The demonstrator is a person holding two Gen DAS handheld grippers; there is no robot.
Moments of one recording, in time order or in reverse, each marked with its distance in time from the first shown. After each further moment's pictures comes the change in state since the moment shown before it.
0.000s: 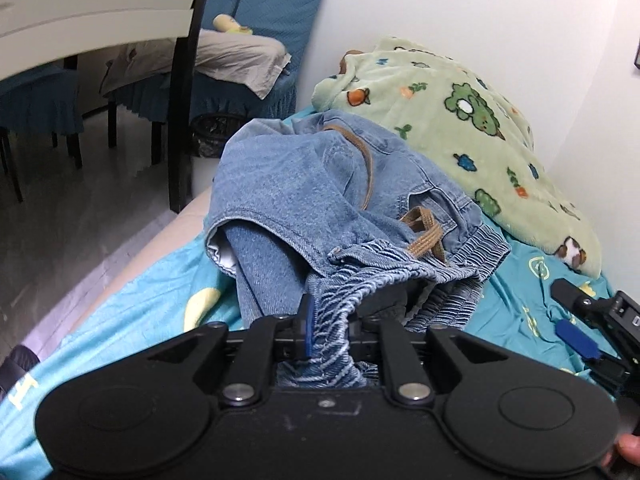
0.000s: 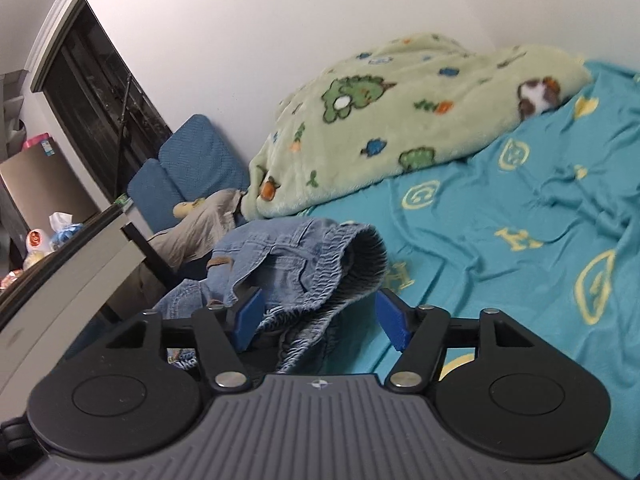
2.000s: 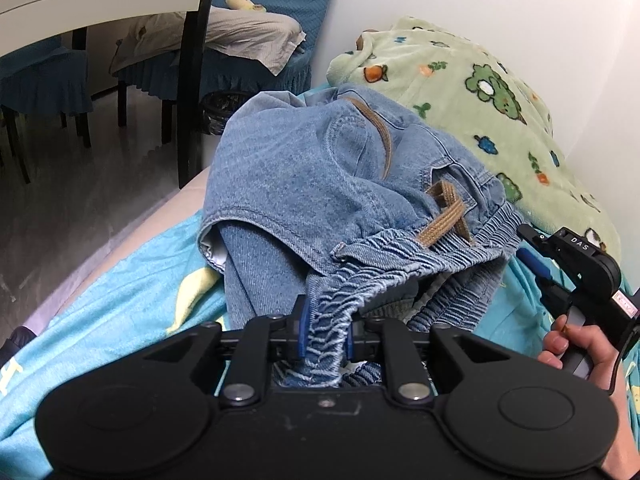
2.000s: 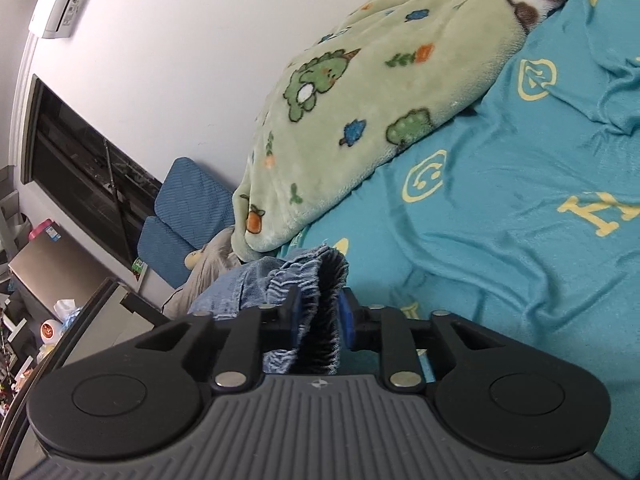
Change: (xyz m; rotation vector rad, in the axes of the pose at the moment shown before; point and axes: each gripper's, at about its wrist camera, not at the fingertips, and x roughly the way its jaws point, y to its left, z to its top) left arm 0.030 -0.003 -0.006 -0.019 0.054 0.055; right arm 0.121 -0.074 0.014 0.282 -0.047 0.088
